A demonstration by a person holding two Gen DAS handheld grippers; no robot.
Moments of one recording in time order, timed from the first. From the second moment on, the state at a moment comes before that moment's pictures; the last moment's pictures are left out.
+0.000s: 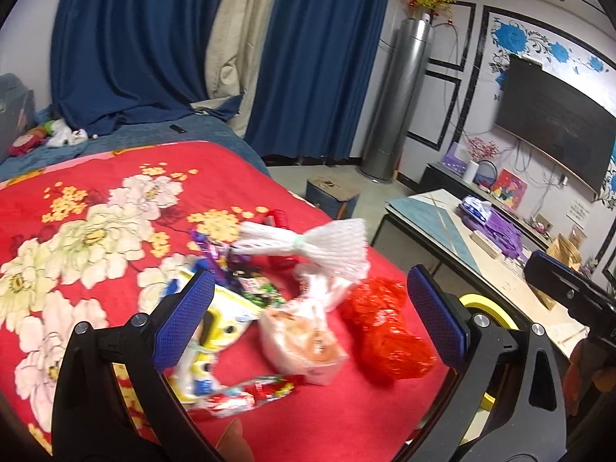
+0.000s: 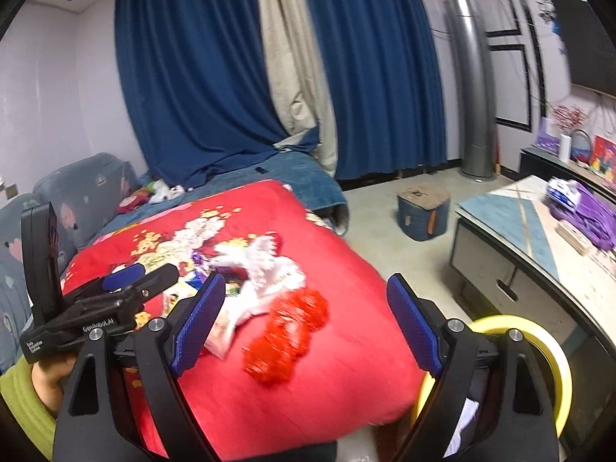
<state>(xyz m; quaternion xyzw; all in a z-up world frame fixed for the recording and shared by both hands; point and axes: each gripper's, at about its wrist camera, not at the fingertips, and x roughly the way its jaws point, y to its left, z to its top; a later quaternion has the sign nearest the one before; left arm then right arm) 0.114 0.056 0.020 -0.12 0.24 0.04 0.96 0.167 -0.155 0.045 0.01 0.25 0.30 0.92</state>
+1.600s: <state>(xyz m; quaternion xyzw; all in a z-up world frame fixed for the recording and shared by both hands) 0.120 0.137 -0.064 -0.20 0.37 0.04 0.91 0.261 -0.022 -0.012 -0.05 0.35 0.35 0.87</state>
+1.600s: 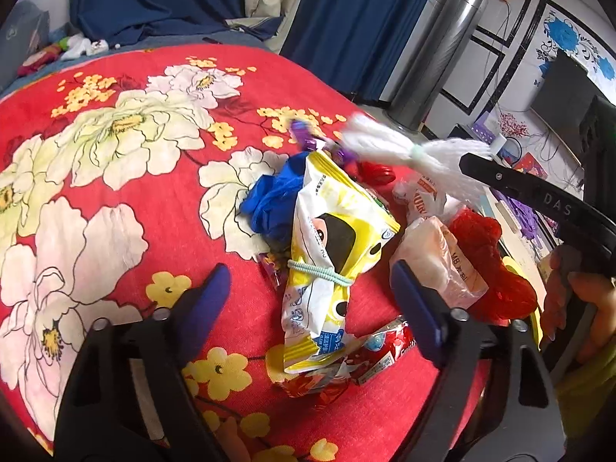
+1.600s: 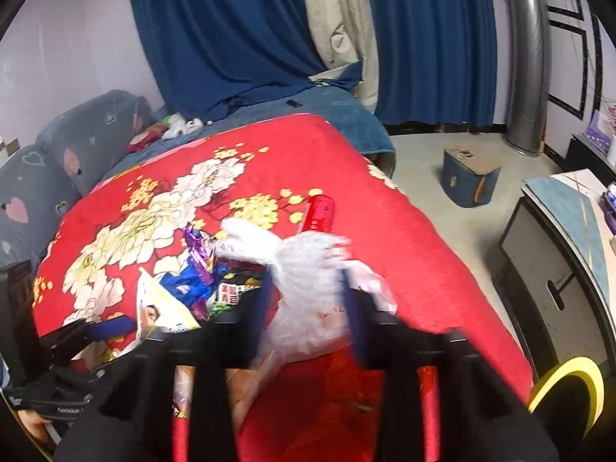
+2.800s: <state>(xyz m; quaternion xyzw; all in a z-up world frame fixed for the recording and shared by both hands) 0.097 0.132 -0.012 -0.20 0.31 0.03 0.93 0.200 -0.081 0.027 0.04 0.30 0.37 0.88</state>
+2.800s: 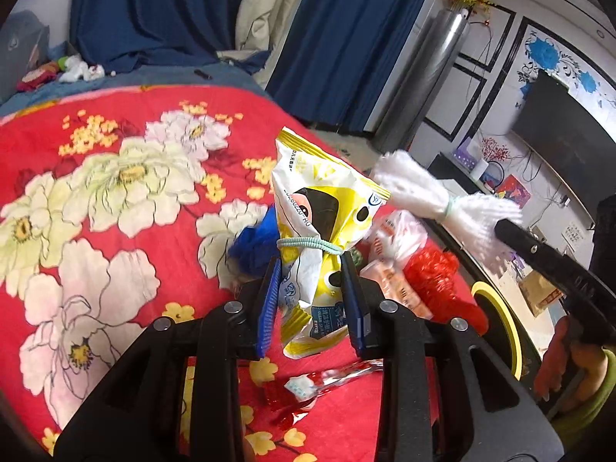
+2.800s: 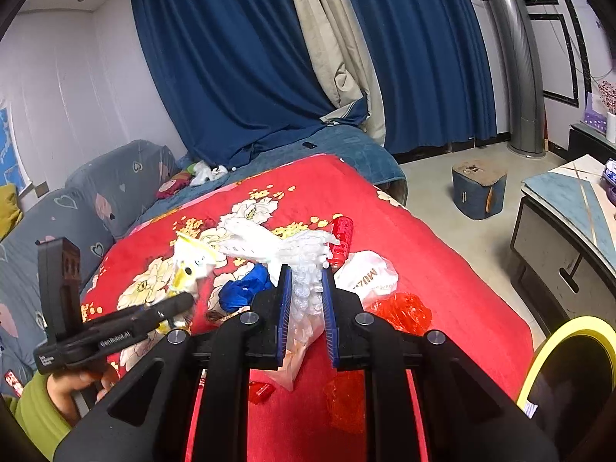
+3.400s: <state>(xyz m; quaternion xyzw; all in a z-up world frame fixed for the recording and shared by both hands) 0.087 0.104 0.020 -0.18 0.27 0.00 0.95 0.186 -0.124 0.045 0.05 0.27 0.35 0.90</state>
